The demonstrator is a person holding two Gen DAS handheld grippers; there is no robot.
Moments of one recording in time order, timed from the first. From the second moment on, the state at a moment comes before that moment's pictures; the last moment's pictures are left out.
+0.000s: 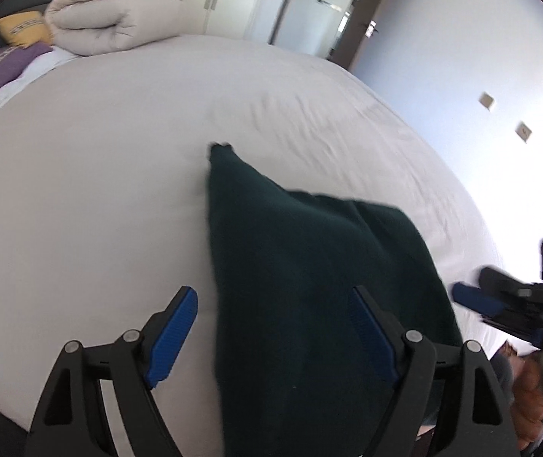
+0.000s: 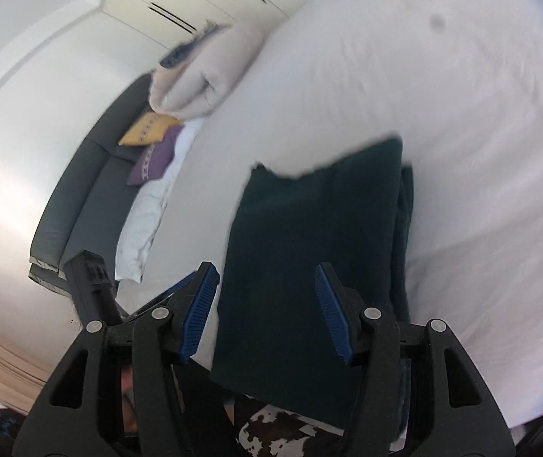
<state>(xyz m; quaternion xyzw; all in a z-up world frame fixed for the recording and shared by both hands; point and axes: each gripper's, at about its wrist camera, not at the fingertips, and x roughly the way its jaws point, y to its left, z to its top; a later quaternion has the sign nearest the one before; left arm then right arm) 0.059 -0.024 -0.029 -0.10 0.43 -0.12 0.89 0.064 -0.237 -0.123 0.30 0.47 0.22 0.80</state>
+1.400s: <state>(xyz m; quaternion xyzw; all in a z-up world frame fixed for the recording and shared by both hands) -0.077 -0.045 0.112 0.08 0.13 0.04 0.99 -0.068 -0.201 0.020 -0.04 0.13 0.05 0.99</state>
